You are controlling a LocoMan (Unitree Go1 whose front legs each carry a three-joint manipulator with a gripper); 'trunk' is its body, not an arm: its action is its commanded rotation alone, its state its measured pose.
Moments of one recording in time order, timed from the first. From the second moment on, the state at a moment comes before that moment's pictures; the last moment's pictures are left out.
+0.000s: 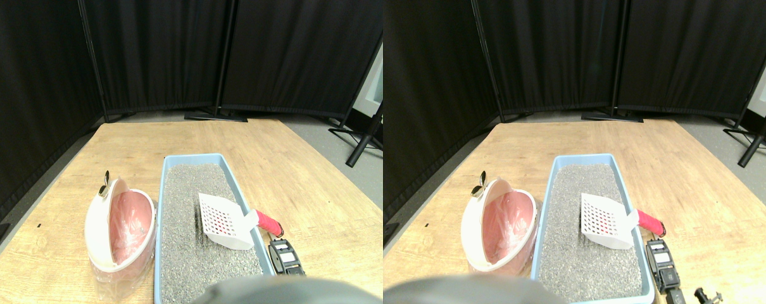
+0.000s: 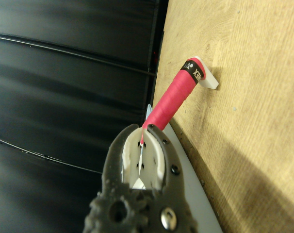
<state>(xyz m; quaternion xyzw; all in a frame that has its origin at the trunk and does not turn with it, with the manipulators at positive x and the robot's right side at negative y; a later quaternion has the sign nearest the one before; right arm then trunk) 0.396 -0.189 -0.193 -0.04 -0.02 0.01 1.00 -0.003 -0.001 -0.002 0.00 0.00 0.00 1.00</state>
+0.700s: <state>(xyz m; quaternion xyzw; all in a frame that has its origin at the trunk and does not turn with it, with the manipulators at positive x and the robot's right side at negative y) 0.407 -0.202 -0.192 -0.03 -0.05 0.01 1.00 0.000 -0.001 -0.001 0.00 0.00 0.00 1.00</state>
